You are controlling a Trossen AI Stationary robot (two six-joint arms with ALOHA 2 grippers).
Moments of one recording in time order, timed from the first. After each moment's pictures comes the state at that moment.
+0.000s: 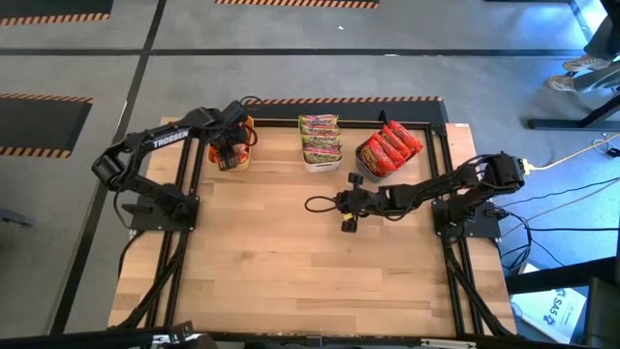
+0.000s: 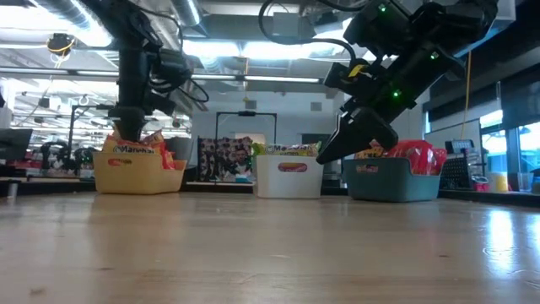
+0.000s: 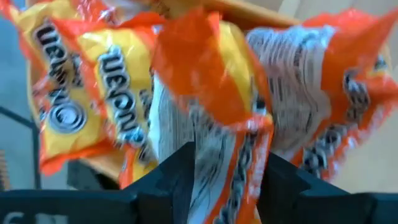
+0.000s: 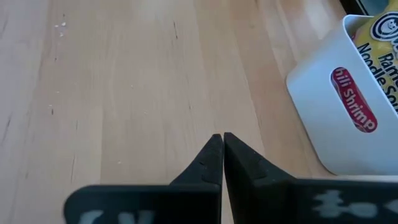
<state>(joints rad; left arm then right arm) 0.83 1.38 0.94 -0.93 -0.23 0.50 0.06 1.61 0.72 0.12 0.35 -0.09</state>
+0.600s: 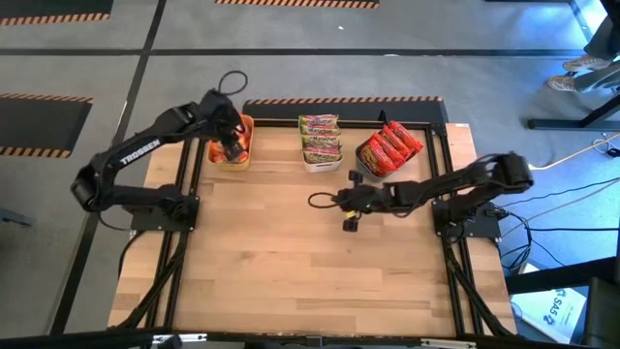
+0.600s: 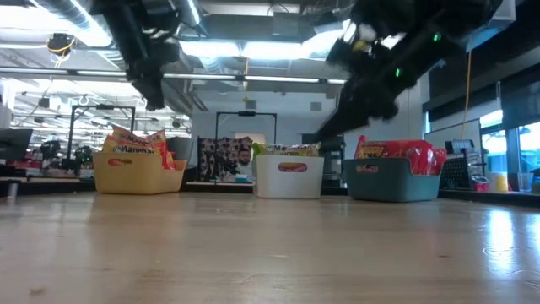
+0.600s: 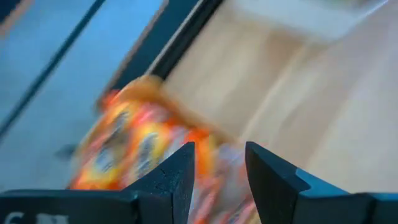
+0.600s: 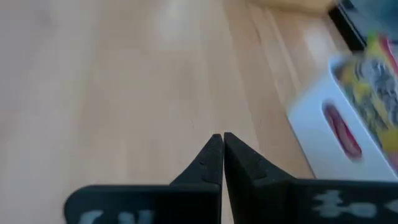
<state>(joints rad) 0.78 1.13 1.02 -0.85 -0.07 0.22 0.05 1.52 0.74 0.11 0.28 -0.09</state>
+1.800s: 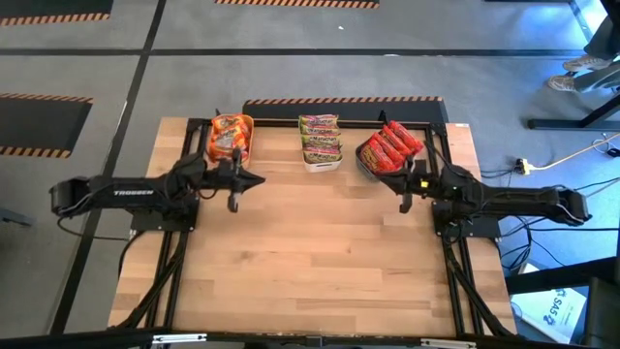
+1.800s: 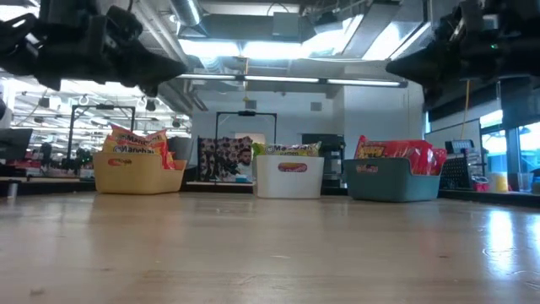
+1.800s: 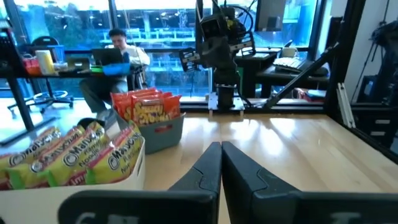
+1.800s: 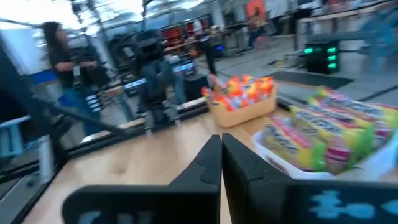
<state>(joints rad) 0.35 0.75 0.13 0.66 0.30 -0.01 -0.19 0.53 0.15 0.43 0.01 0.26</state>
